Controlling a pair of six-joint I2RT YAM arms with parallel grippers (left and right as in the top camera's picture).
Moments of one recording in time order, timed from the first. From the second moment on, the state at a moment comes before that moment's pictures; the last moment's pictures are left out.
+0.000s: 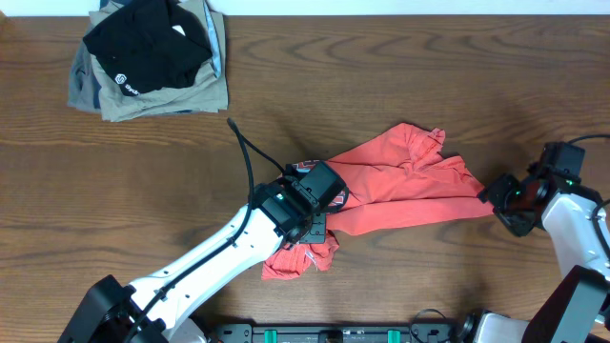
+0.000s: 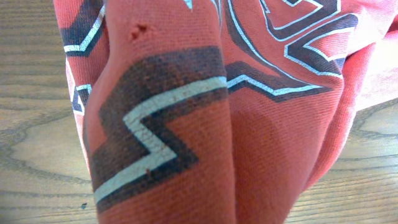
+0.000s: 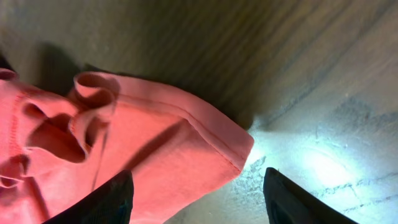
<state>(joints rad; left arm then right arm) -0.80 1.48 0.99 -0.88 -0.04 -0.72 -0.39 1.47 0.77 -0.64 -0.16 0.46</state>
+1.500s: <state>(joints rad) -0.80 1.48 0.99 -0.88 -0.04 -0.72 -0.39 1.53 0.73 -0.55 -0.12 0.50</state>
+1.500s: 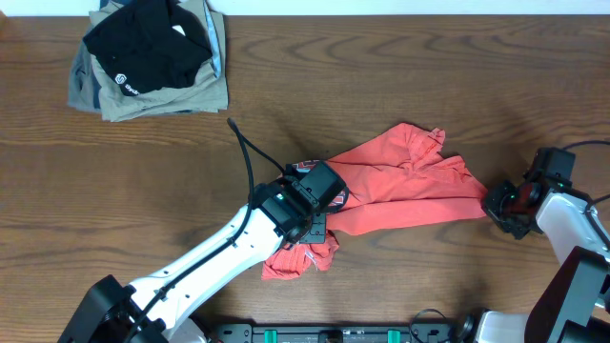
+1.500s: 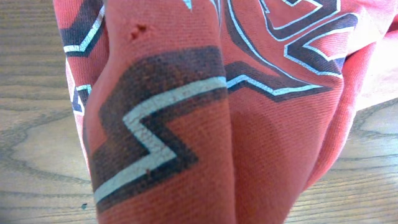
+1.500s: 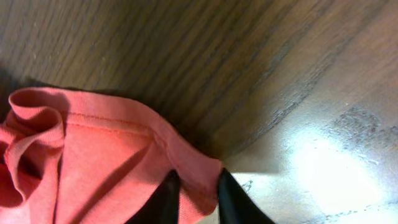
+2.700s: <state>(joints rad) -0.80 1.48 0.99 -0.87 -0.04 -0.70 -0.39 1.58 0.73 -0.50 -0.12 0.50</state>
